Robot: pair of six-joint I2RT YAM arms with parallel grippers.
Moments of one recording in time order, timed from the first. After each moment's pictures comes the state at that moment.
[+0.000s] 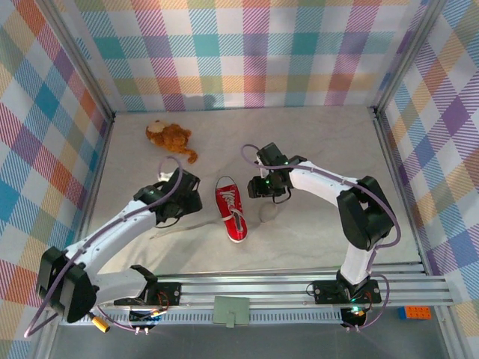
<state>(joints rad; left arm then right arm) -0.55 1.16 0.87 -0.86 -0.30 -0.81 0.63 1.79 1.23 -0.63 -0.17 0.41</state>
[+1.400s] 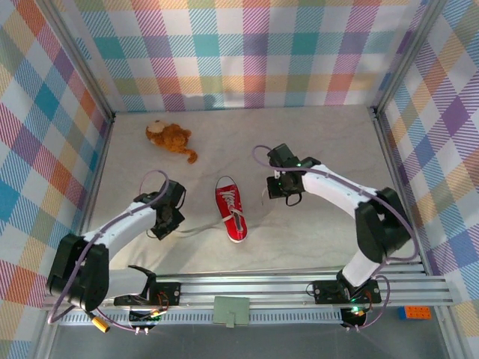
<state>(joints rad) -0.35 1.25 0.69 -0.78 -0.19 -1.03 0.60 1.61 1.15 -0.69 0.04 0.38</state>
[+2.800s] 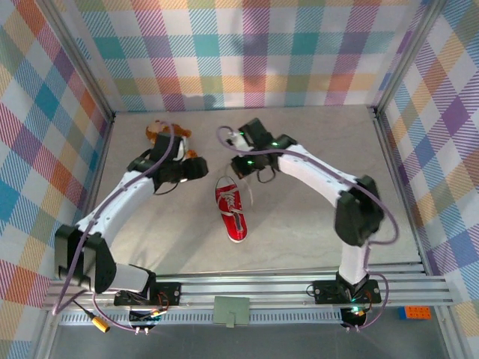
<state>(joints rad) -0.30 1.36 1.08 -0.63 0.13 -0.49 0.73 1.91 1.70 -0.72 -0.20 0.07</state>
